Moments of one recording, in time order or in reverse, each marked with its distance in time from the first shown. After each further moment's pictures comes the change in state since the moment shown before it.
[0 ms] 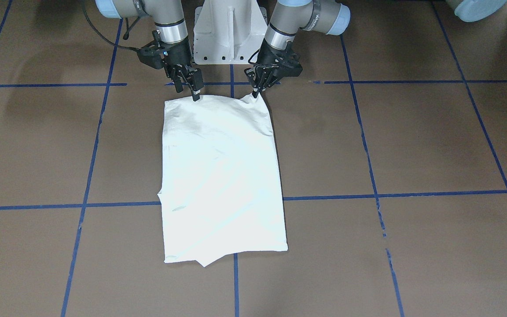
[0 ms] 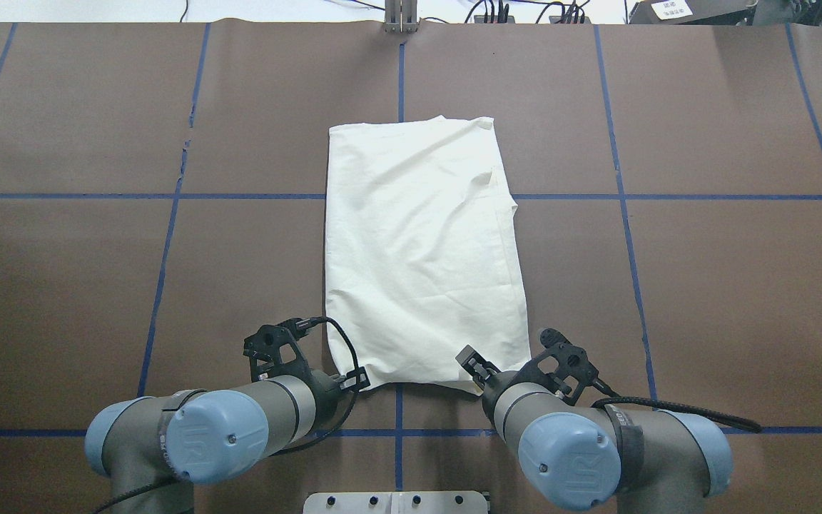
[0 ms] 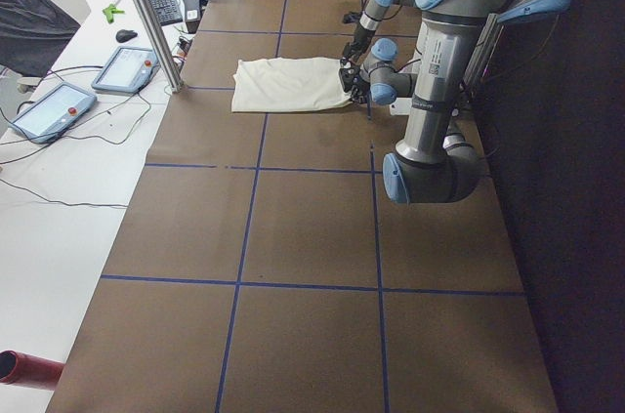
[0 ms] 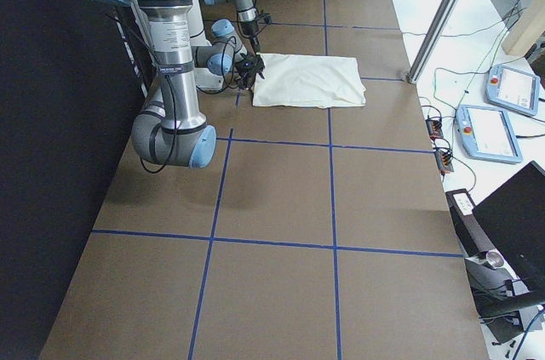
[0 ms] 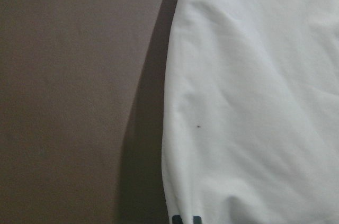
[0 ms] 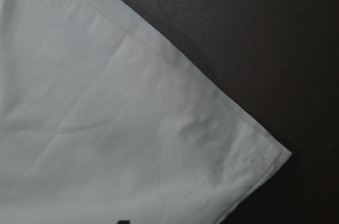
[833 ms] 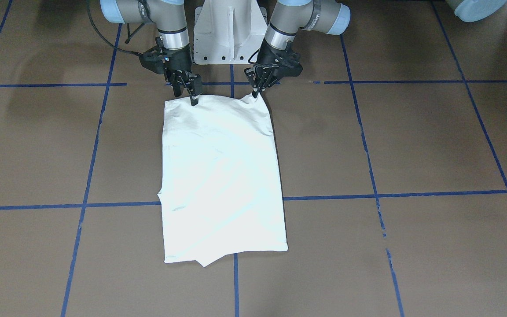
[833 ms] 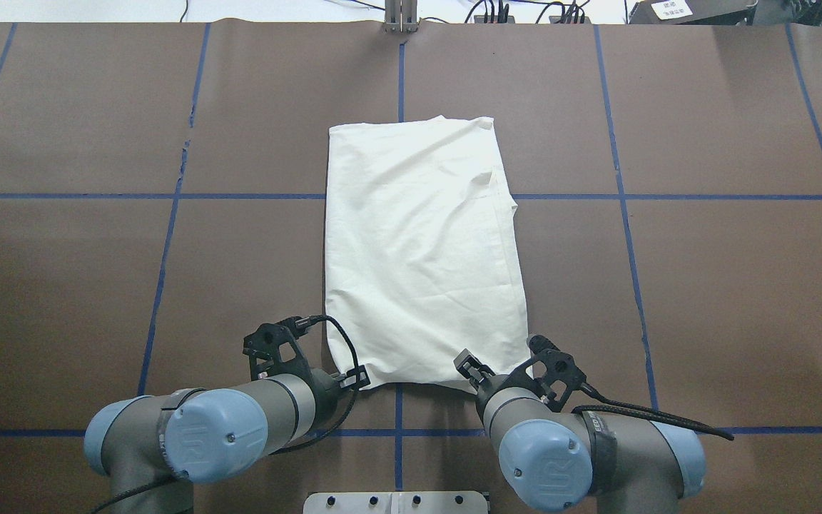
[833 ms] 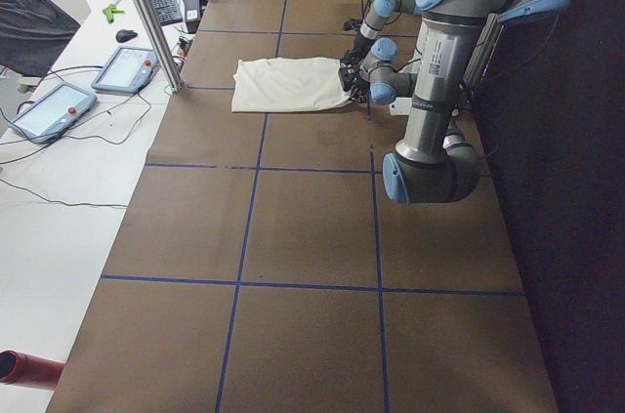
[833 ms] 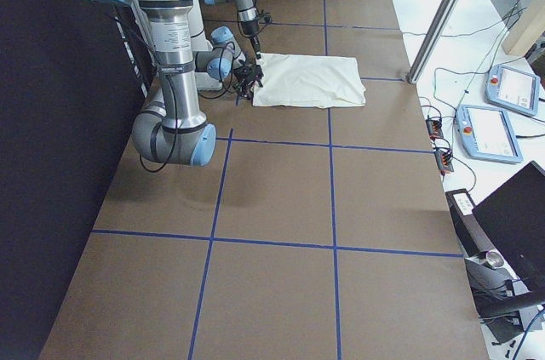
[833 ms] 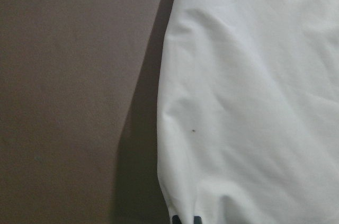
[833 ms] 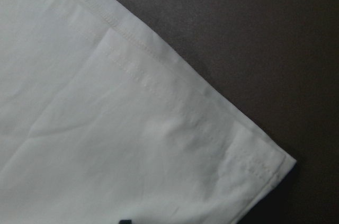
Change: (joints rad) left arm -0.002 0.000 -0.002 0.000 0.001 0.000; right arm -0.009 0.035 -0.073 -0.005 -0.036 0.006
